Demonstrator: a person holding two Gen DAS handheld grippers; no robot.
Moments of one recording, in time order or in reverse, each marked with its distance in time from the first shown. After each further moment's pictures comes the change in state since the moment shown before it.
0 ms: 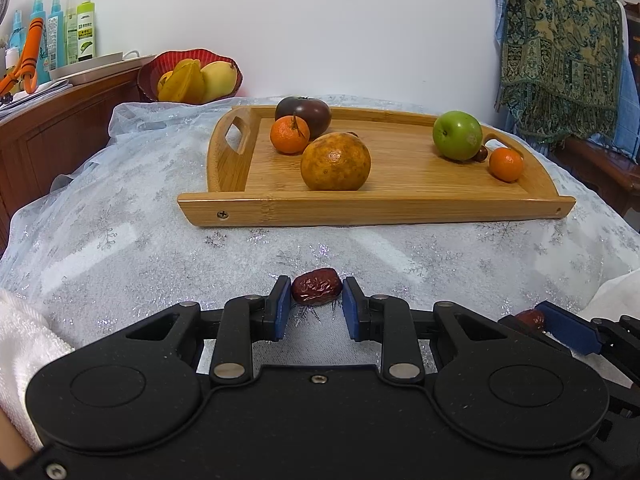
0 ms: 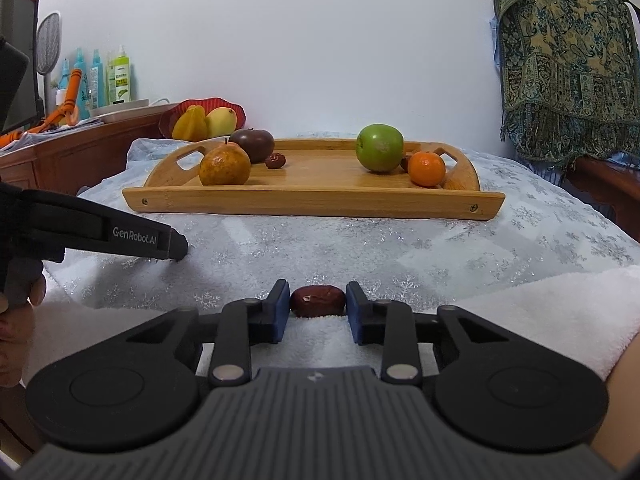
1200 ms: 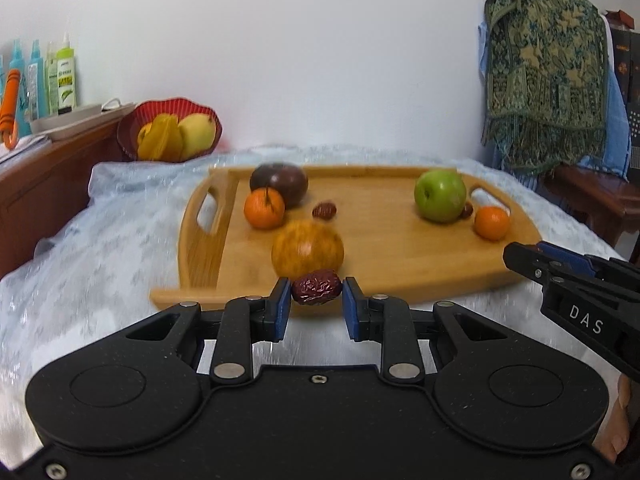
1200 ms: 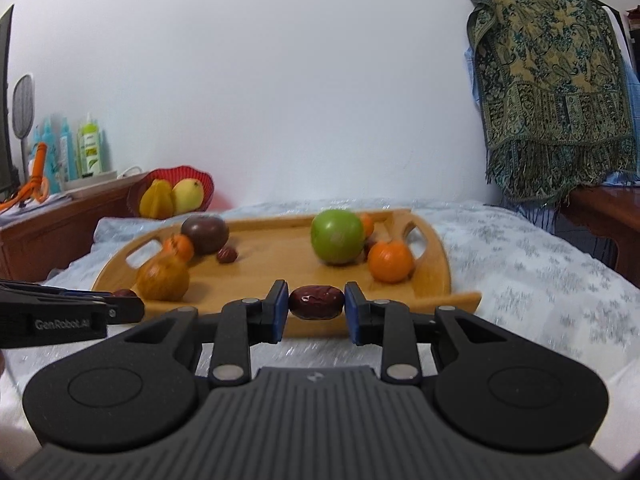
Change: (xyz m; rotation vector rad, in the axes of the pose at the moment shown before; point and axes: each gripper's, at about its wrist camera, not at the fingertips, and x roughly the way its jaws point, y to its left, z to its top) left arm 0.003 -0.017 0.049 0.039 -0.112 -0.028; right arm 0.039 -0.055 0.060 0.081 -0.152 -0.019
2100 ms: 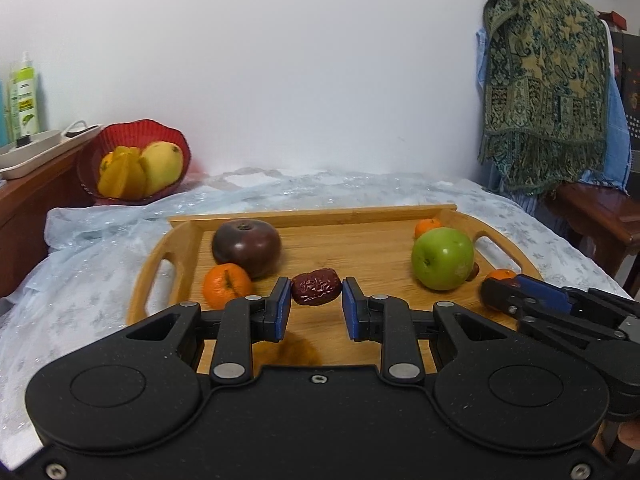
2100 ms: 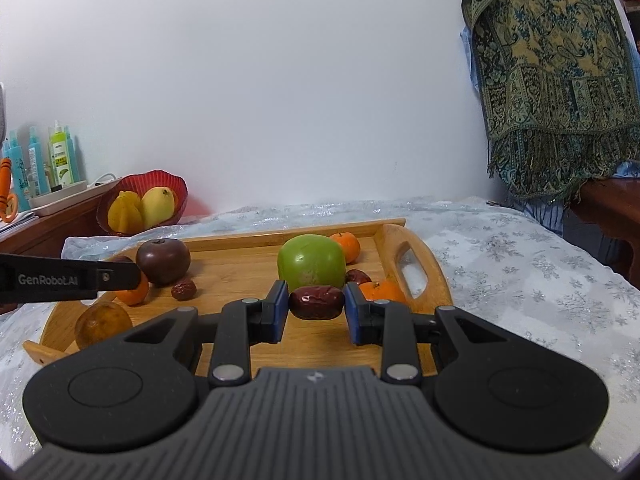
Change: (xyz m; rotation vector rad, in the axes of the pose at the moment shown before) left arm 0.069 -0.013 0.064 0.019 0.004 -0.043; right arm 0.070 -0.020 0.027 0.033 0.057 -0.005
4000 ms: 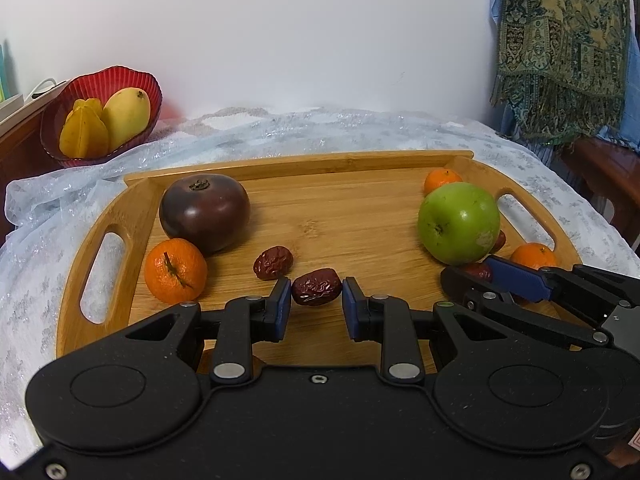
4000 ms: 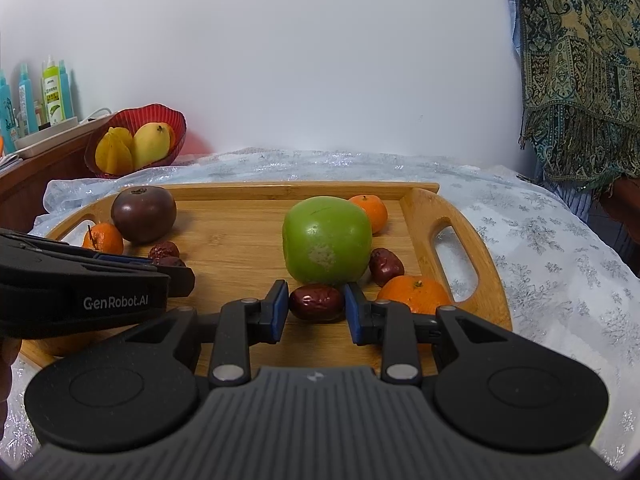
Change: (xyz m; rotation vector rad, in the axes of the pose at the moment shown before) left arm 0.075 -0.015 0.007 0.008 0.202 0.012; right arm 0.059 0.013 0.006 -0.089 0.182 0.007
